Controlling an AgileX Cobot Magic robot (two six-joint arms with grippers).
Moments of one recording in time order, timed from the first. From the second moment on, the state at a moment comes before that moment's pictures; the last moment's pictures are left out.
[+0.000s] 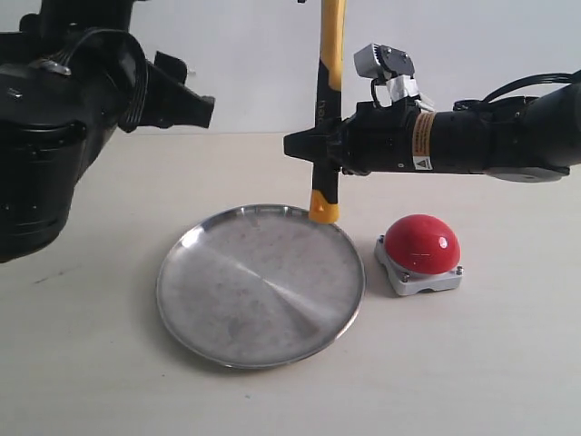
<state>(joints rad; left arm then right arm) -0.92 1.52 -0.97 -1.51 -0.93 1.53 0.27 1.97 -1.11 -1.19 -0.80 1.25</state>
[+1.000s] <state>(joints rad) -0.10 1.62 -1.01 -1.71 1.21 1.86 0.27 1.96 -1.11 -1.23 -0.85 1.28</state>
